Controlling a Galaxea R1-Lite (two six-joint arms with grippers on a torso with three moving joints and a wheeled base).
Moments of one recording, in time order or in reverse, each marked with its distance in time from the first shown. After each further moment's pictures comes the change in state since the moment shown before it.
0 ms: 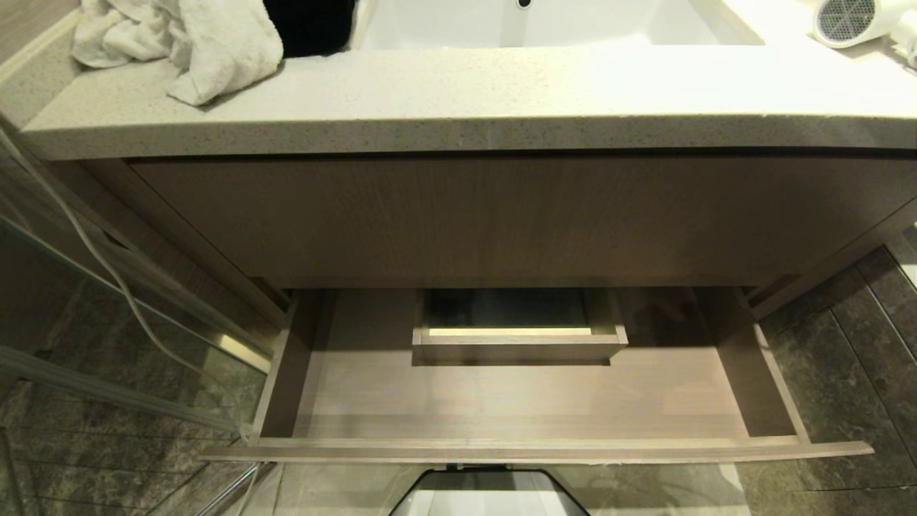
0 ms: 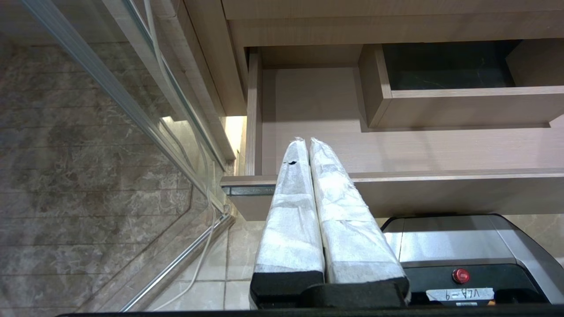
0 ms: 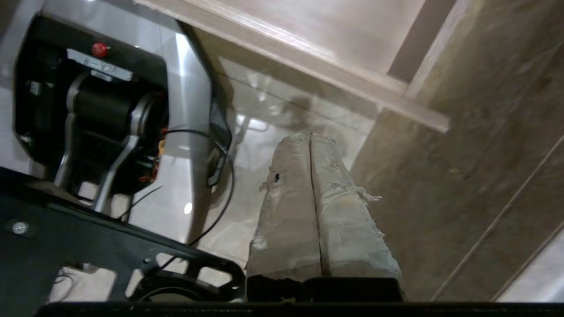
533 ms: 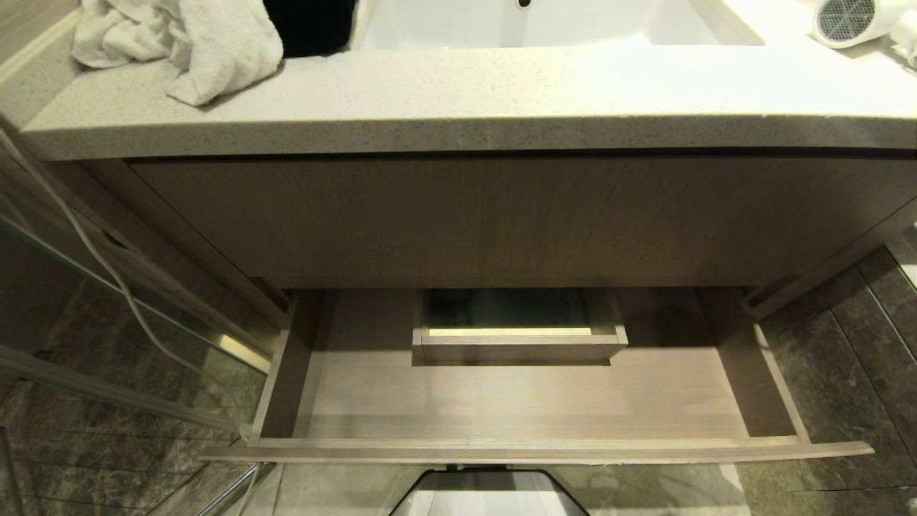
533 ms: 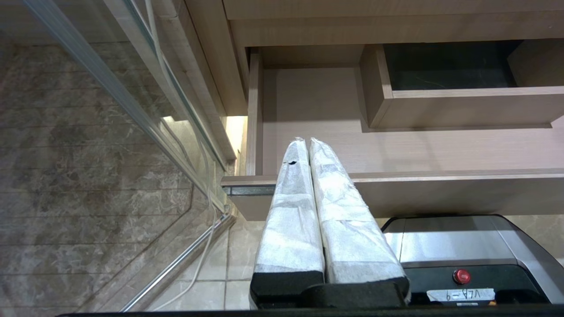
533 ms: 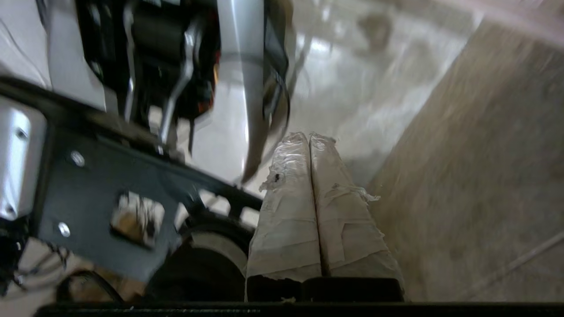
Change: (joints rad) left arm 0.000 0.000 0.000 0.000 0.000 0.000; right arm -0.003 0.227 -0.027 0.155 -0.113 -0.058
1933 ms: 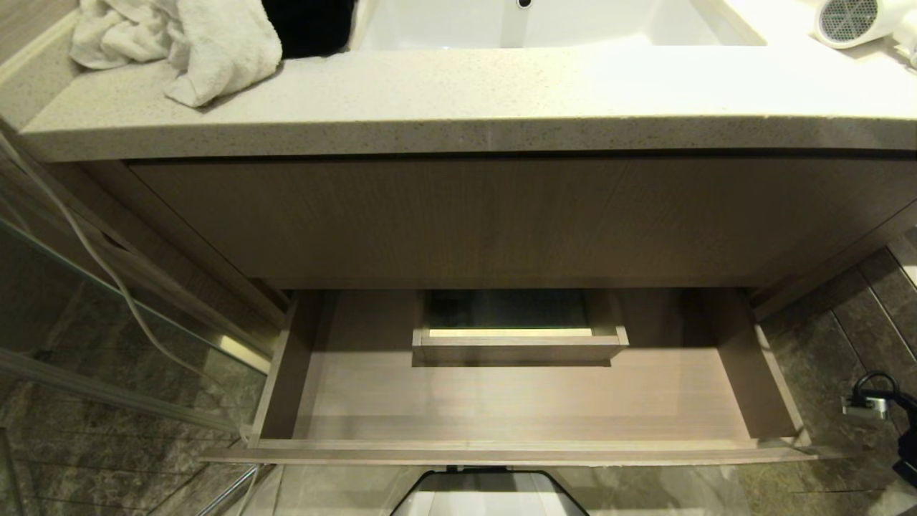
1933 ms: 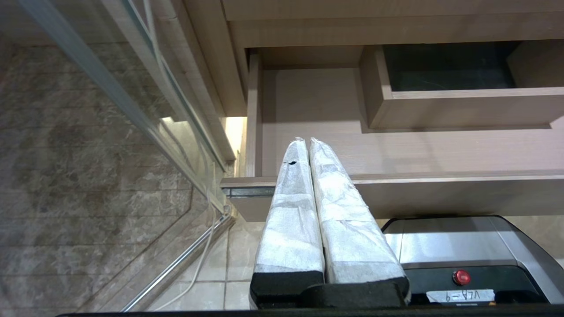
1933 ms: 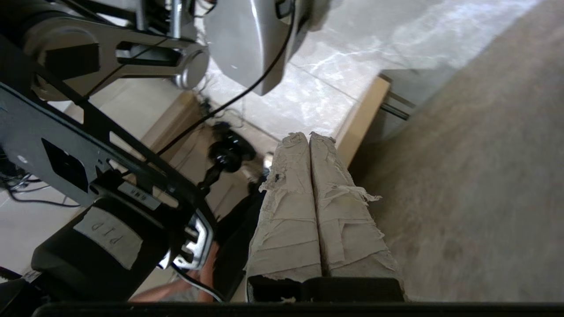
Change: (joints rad) left arm 0.000 0.000 0.000 0.000 0.000 0.000; right arm 0.001 0.832 -0.393 0.071 -0.199 -0.088
